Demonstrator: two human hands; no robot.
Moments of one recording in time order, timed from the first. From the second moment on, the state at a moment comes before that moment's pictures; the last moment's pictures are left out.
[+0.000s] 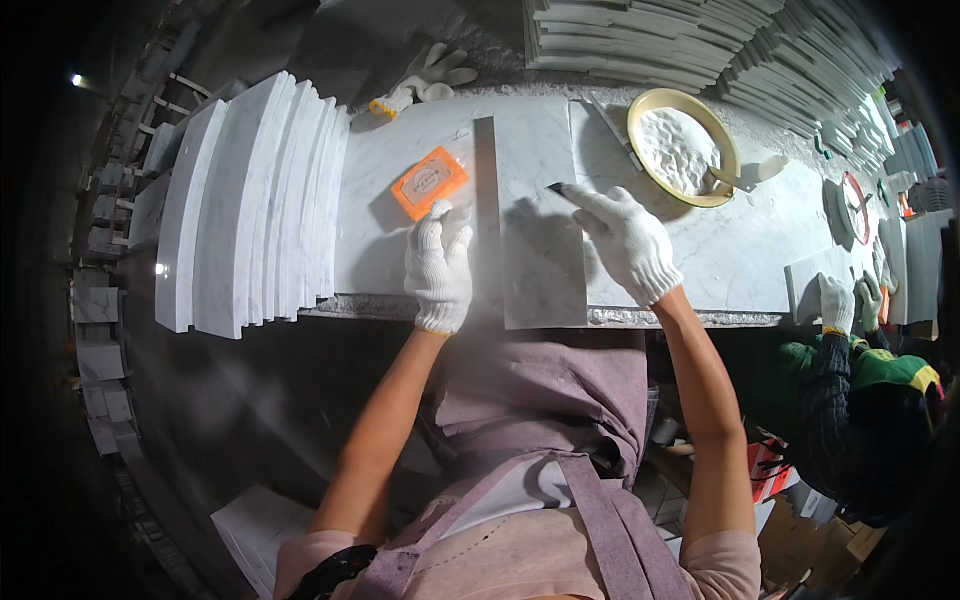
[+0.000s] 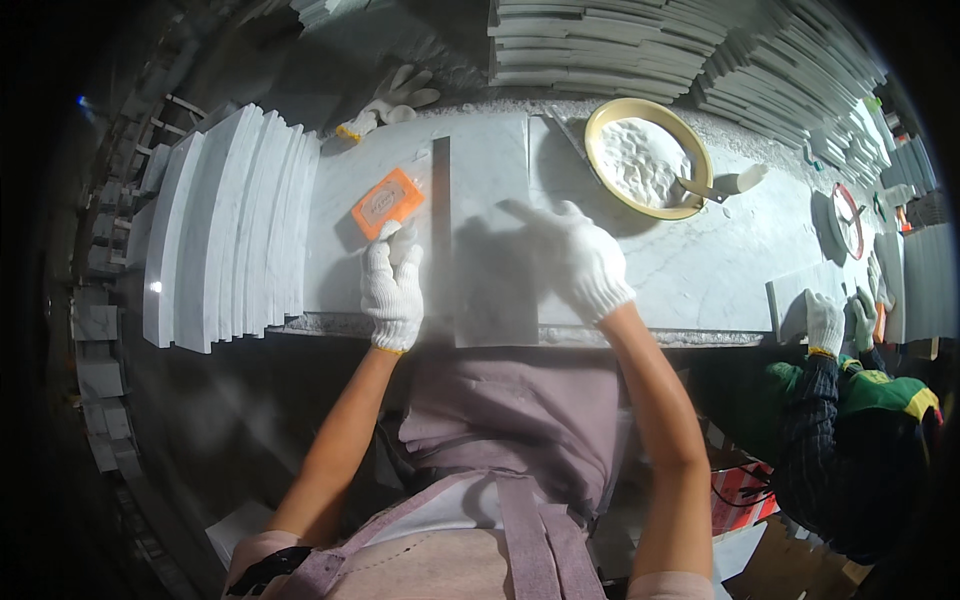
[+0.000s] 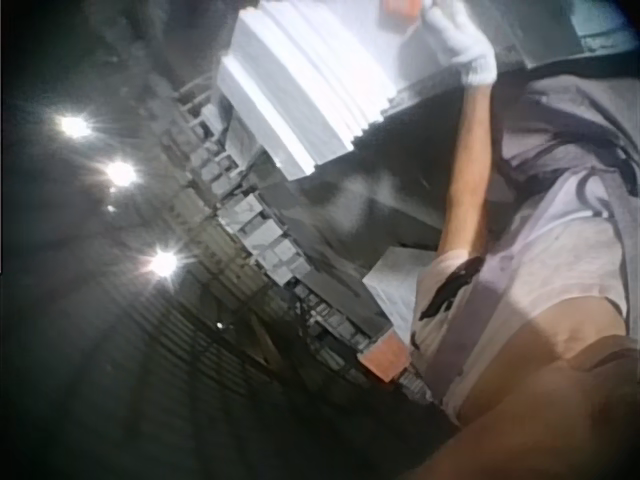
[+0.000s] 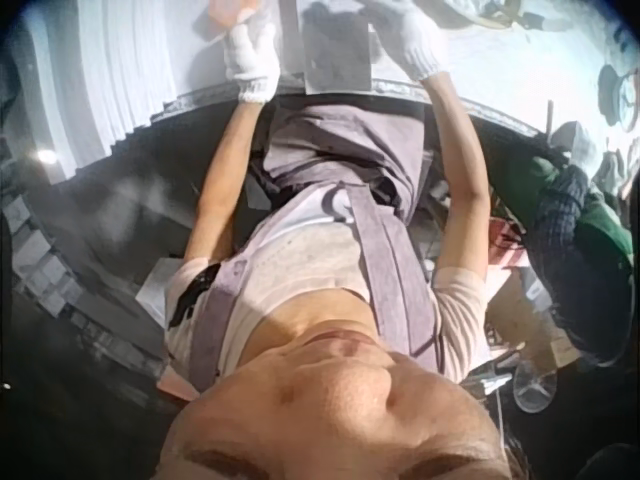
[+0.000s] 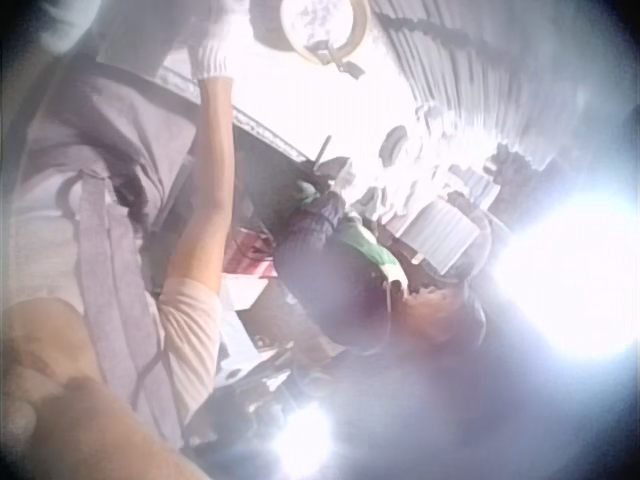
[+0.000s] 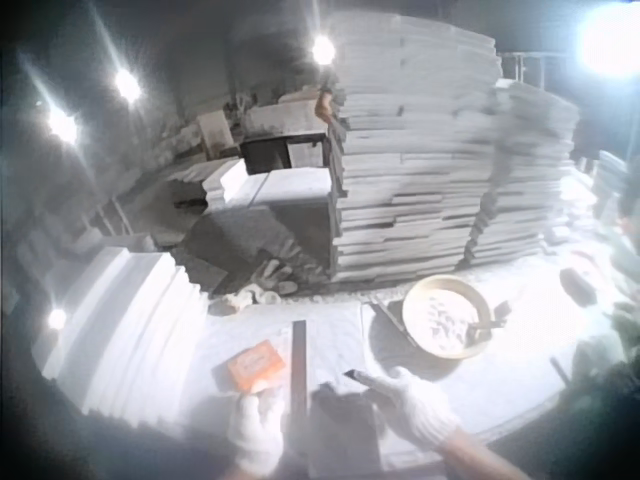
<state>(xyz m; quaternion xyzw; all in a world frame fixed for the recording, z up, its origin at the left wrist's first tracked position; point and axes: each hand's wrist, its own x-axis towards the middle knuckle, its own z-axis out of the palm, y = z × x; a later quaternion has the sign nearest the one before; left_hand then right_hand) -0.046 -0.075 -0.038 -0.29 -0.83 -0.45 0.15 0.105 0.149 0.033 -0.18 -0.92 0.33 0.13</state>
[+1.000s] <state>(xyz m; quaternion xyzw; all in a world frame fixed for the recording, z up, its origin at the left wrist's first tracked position) -0.084 -0.061 -0.006 -0.47 -0.84 -0.06 0.28 0.149 0.143 -0.027 -0.30 -0.85 0.27 0.34</state>
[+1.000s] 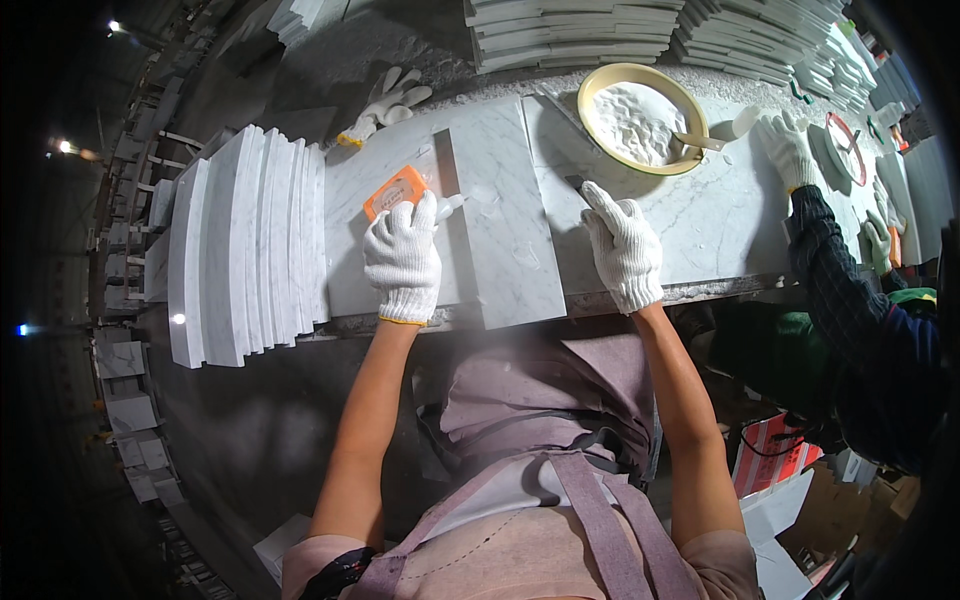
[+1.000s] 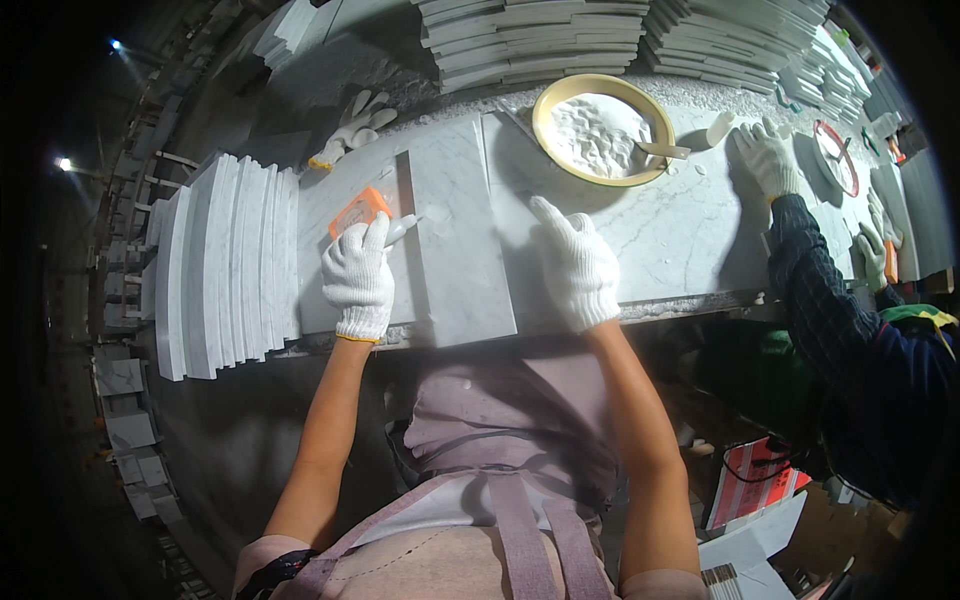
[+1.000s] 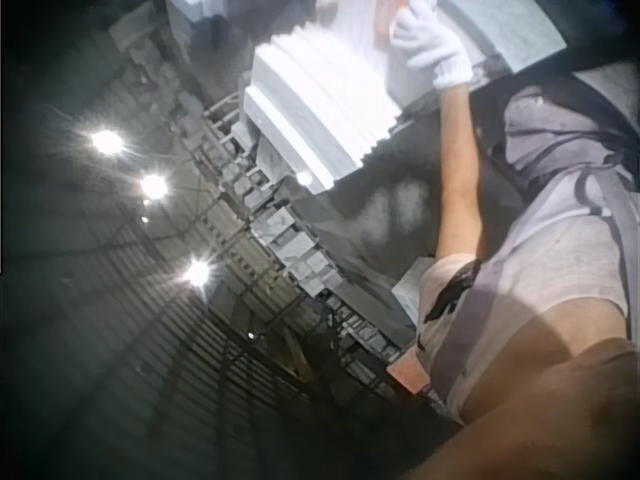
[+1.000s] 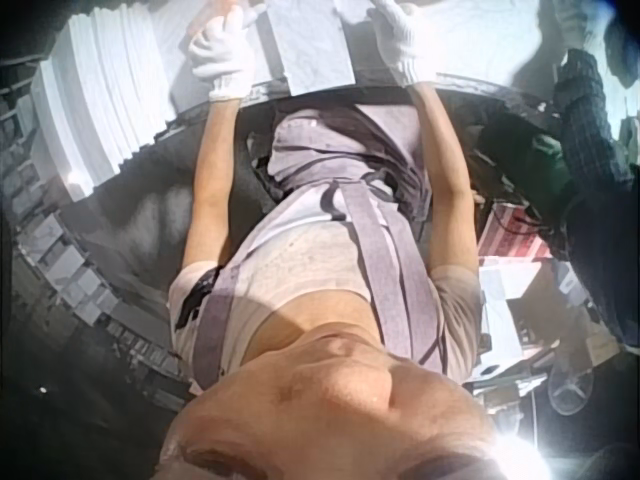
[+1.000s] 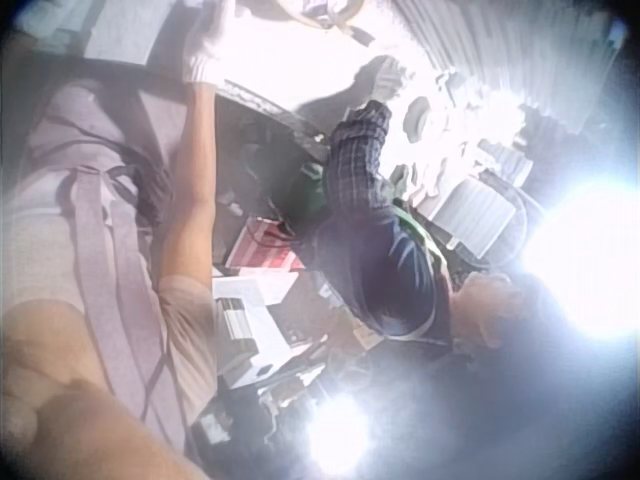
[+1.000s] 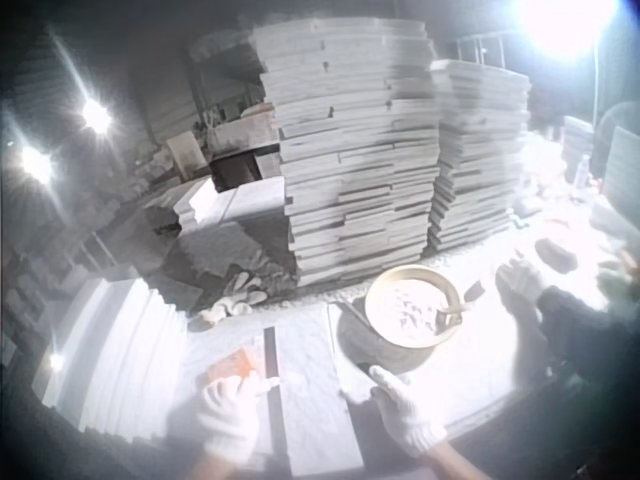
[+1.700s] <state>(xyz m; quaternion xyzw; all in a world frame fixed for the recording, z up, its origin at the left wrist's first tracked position) -0.082 -0.058 0.002 -0.47 -0.84 -0.08 0.27 0.150 0.143 -0.024 -0.30 -0.85 0.28 0.33</state>
